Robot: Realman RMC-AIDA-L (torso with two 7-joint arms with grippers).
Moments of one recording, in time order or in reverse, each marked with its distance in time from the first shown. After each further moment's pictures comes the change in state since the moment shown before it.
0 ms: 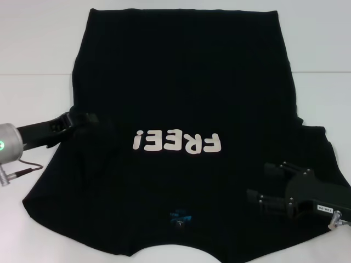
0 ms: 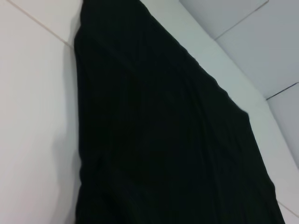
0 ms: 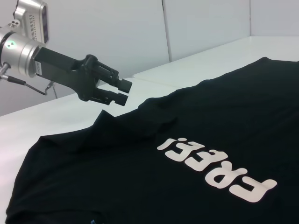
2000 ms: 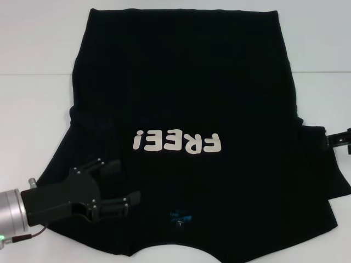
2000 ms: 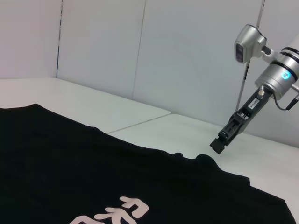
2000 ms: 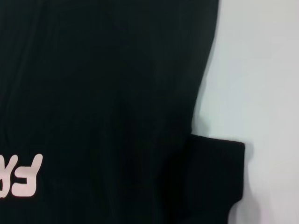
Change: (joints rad) left arm 0.193 -0.061 0.025 0.000 -0.114 0.457 1.179; right arm 0.283 -0.201 -0.059 -0.223 -0.641 0.075 1.446
